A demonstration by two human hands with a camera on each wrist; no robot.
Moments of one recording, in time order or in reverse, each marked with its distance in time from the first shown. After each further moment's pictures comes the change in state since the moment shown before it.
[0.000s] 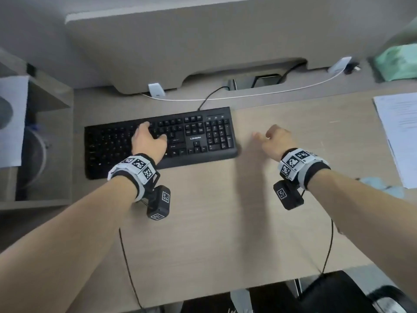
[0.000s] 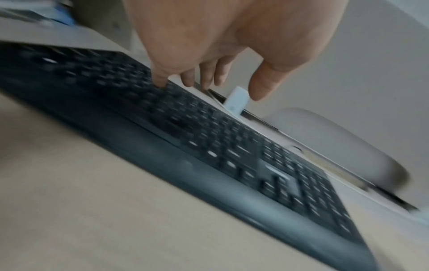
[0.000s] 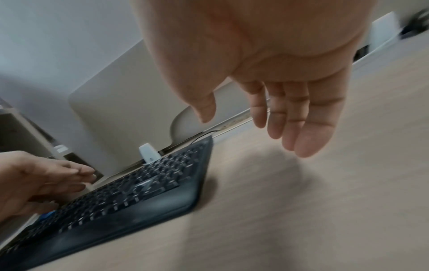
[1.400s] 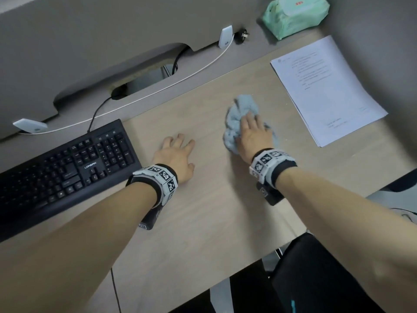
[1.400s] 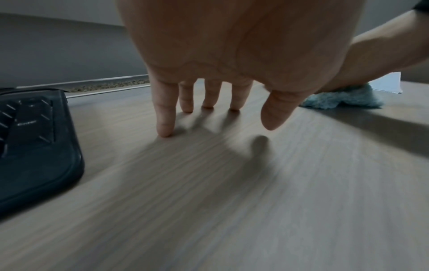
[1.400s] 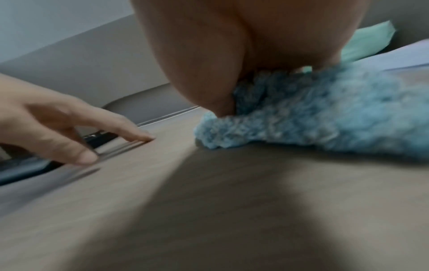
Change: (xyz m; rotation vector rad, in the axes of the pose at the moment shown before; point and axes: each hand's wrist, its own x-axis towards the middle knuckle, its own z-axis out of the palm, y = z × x) left_hand -0.118 0.164 0.229 1.039 -0.553 0.696; right_hand 0.020 0.204 -0.041 -0.334 0.085 -0.039
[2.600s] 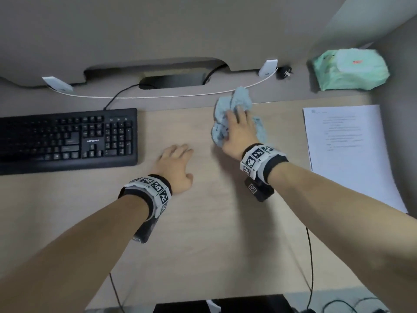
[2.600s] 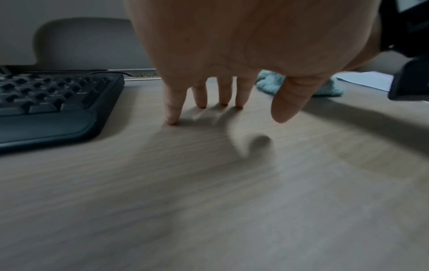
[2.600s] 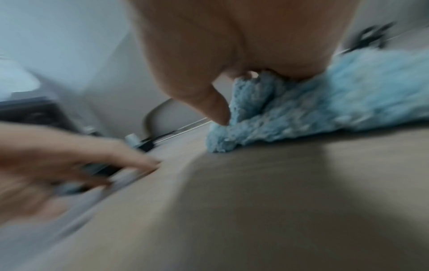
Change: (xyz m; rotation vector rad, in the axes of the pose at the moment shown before) left_hand 0.005 0.023 0.001 -0.389 0.072 -0.222; right_hand 0.101 -0.033 -0.043 0.126 -0.071 -0.403
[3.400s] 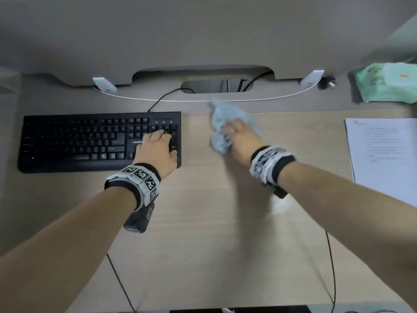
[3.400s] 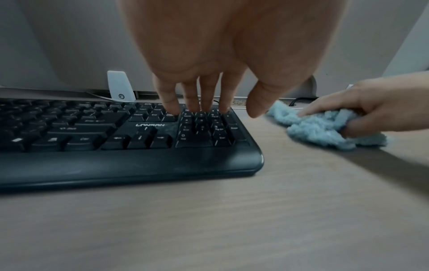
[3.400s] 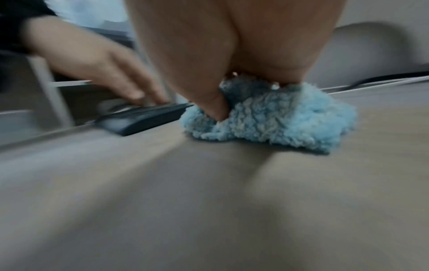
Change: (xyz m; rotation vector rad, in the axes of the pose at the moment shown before) left_hand -0.023 -0.135 -0.057 -0.120 0.205 -0.245; right_hand 0.024 -0.098 0.027 -0.147 -0.103 -0.301
